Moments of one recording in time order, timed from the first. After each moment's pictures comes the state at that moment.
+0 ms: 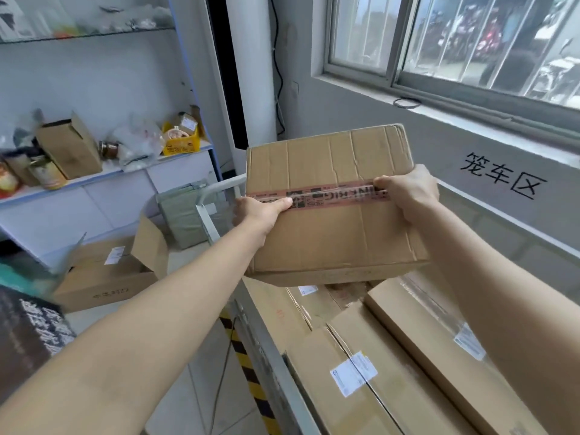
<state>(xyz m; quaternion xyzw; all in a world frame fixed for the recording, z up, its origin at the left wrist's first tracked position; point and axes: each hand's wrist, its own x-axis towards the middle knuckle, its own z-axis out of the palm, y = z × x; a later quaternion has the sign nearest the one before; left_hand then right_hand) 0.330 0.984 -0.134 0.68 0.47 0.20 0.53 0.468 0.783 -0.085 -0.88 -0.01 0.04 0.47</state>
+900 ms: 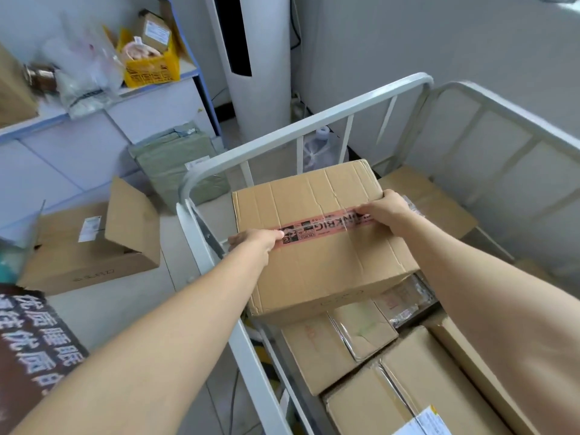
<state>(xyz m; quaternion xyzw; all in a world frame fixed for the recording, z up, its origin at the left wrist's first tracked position) 0.484 1.226 -0.385 0.55 0.64 -0.03 0.53 0.647 1.046 -0.325 -0.91 -0.03 0.27 0.32</state>
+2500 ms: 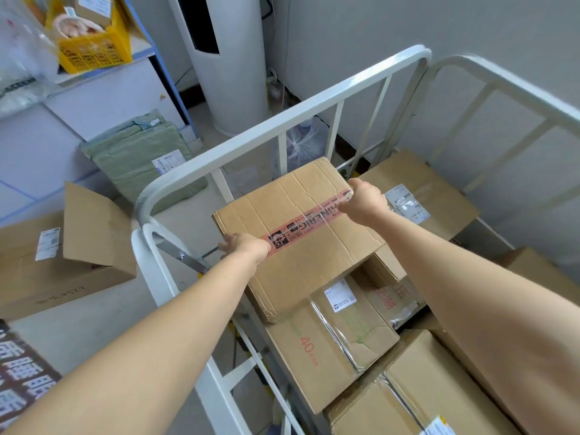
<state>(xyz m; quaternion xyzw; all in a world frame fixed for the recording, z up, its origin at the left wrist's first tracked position) 0.529 1.239 -0.376 0.64 0.62 -0.13 0.43 0.690 1.100 -0.375 -0.95 -0.14 0.21 0.18</state>
